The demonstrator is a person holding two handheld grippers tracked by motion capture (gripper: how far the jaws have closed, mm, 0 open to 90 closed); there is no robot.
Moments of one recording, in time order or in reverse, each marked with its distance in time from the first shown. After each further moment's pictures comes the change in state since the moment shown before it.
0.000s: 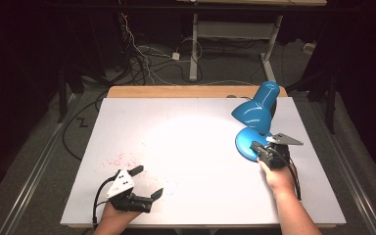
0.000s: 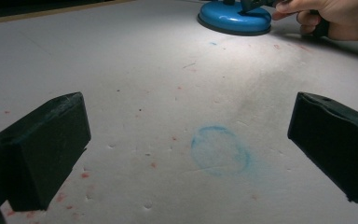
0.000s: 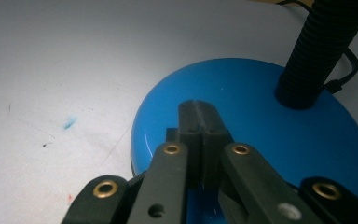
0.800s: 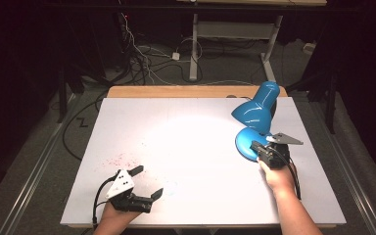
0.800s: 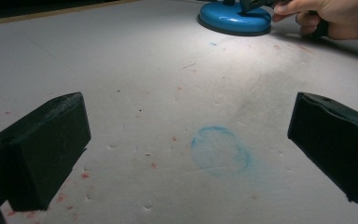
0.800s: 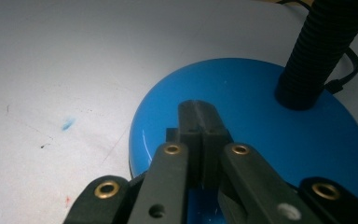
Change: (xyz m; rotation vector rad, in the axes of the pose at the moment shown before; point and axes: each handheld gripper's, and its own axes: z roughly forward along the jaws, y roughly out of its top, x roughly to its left) left arm 0.000 0.000 0.000 -0.001 0.002 0.001; right arm -0.002 0.000 0.002 0.001 0.000 0.000
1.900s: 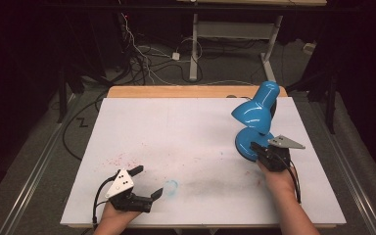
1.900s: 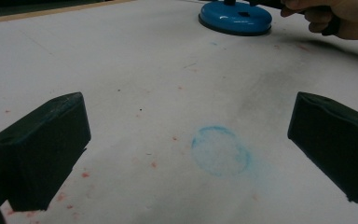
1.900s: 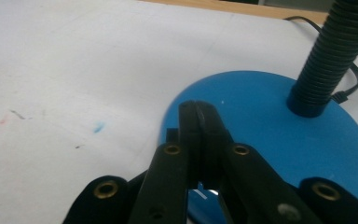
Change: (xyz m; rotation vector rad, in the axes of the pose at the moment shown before) left arm 0.001 0.000 0.000 0.000 -0.001 -0.005; right arm 0.015 0.001 -0.017 -0.044 0.021 -0.012
